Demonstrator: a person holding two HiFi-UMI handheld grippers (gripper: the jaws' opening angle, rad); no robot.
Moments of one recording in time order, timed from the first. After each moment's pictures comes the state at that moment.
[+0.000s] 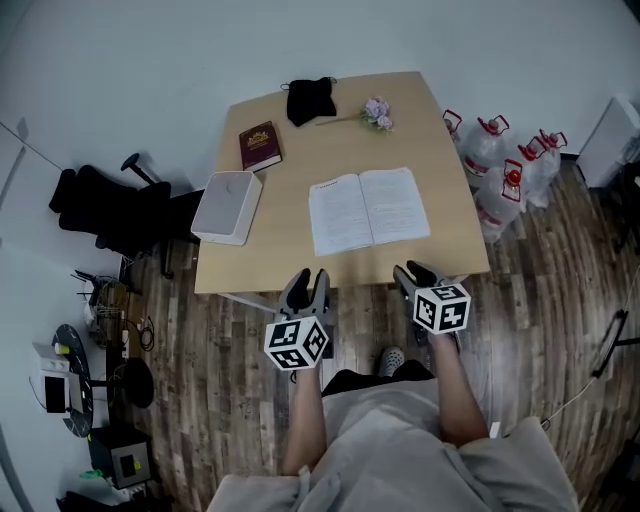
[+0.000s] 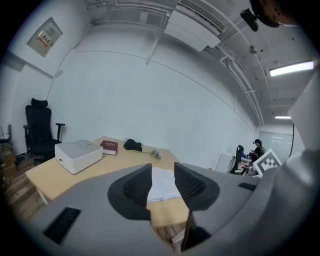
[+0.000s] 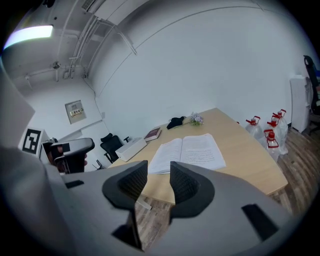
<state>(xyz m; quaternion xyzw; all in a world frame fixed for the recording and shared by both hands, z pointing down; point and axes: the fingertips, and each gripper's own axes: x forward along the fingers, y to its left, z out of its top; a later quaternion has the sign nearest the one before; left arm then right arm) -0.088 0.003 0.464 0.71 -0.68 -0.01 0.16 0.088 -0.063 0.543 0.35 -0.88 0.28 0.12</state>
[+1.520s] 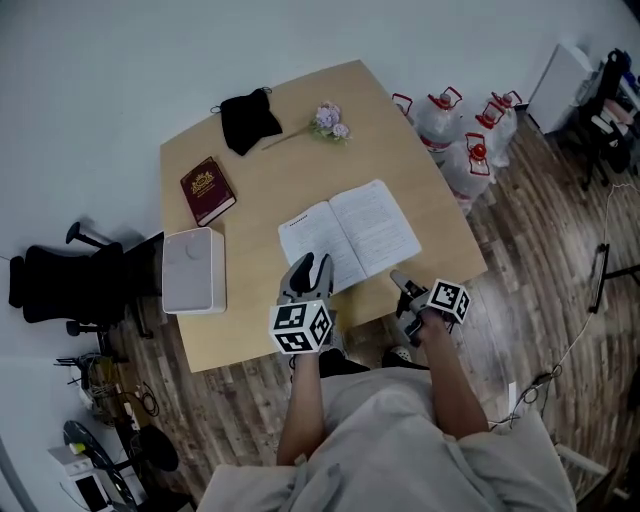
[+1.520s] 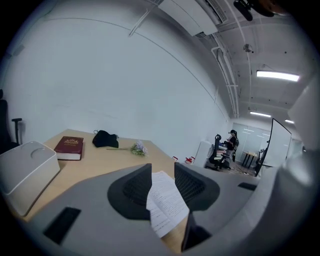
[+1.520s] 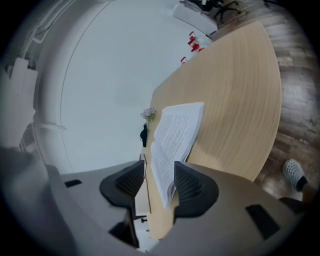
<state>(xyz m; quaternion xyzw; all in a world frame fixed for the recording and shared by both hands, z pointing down) -0.102 -0.191 0.495 0.81 -0.55 0.05 0.18 0.071 -0.158 0.651 0.39 -0.61 0.66 -0.17</state>
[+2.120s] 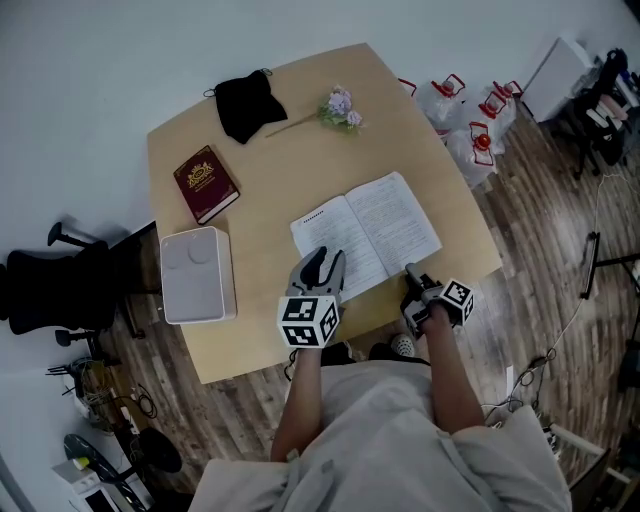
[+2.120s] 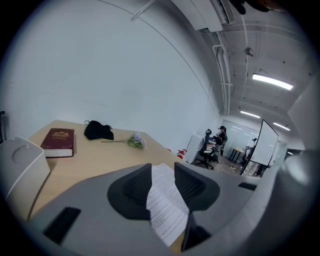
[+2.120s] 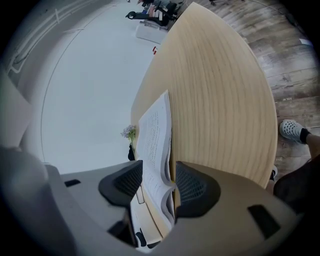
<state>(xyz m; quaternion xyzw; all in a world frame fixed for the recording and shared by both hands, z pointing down) -0.145 -0.231 0.528 0.85 -0.48 0.08 0.21 0.054 -0.182 0.711 0.46 -0.46 0.71 -0.26</state>
